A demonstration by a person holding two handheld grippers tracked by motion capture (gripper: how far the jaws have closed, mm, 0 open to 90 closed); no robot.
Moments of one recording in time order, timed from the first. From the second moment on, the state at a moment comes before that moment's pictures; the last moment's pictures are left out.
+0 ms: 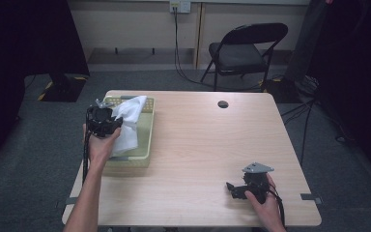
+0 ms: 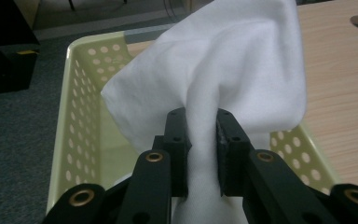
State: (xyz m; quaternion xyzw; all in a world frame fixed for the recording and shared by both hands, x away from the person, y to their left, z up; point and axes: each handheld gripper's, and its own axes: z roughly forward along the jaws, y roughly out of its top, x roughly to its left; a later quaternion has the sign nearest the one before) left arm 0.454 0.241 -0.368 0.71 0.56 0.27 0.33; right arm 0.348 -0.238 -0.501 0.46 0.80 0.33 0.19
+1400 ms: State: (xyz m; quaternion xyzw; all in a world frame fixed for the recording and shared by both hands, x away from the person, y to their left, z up) left arm 0.479 0.229 -0.413 0.73 0.58 0.24 0.27; right arm 0.348 -0.238 -0.501 0.46 0.80 0.33 0.19
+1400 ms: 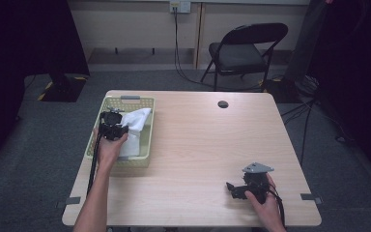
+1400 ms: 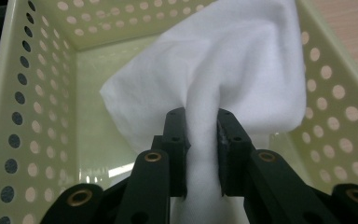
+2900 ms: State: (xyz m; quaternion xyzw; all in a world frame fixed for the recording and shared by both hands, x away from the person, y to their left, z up) left arm 0.487 0.226 -0.423 0.71 0.62 0.24 0.23; right arm 0.348 -0.238 -0.501 0.46 0.80 0.33 0.19
